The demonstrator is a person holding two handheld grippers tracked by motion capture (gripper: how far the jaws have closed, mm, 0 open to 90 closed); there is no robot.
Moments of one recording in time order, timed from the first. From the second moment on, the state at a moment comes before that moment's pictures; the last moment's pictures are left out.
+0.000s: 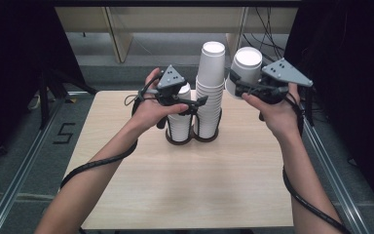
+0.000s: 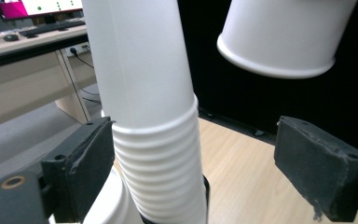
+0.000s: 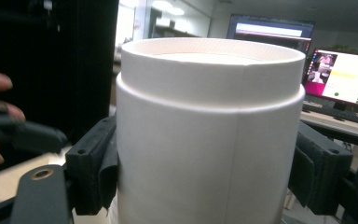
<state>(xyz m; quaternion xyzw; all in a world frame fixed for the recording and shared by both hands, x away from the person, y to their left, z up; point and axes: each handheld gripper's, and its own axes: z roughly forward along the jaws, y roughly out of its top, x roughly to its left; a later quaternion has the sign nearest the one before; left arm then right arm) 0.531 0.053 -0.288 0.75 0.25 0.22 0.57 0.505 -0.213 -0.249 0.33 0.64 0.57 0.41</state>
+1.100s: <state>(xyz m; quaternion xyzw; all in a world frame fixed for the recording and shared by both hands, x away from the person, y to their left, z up) 0.448 0.112 -0.397 0.77 0.26 0.20 0.55 0.462 -0.172 -0.409 0.14 0.78 0.33 0.52</state>
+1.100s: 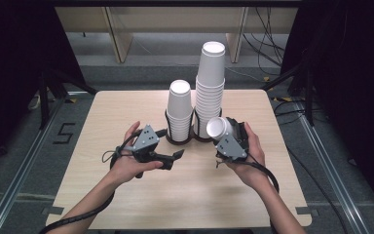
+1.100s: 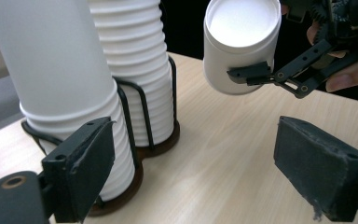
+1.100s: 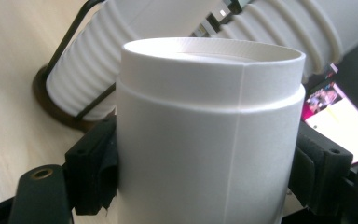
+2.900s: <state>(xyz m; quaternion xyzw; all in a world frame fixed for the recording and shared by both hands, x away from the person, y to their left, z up) 0.445 0.083 -0.441 0.79 0.25 0.11 0.55 0.404 -0.119 -0.484 -0.21 0.74 0.06 0.64</state>
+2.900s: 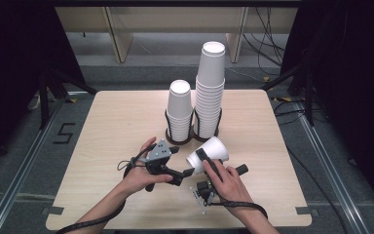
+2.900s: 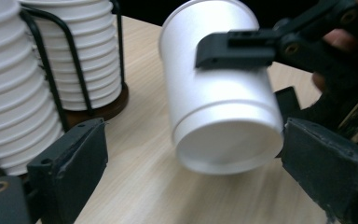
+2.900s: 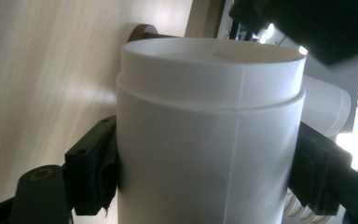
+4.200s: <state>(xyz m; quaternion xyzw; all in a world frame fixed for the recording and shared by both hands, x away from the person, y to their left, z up) 0.458 0.044 -0.450 0.82 0.24 0.10 0.51 0.401 -0.106 -0.487 -0.24 0.73 0.06 0.64</state>
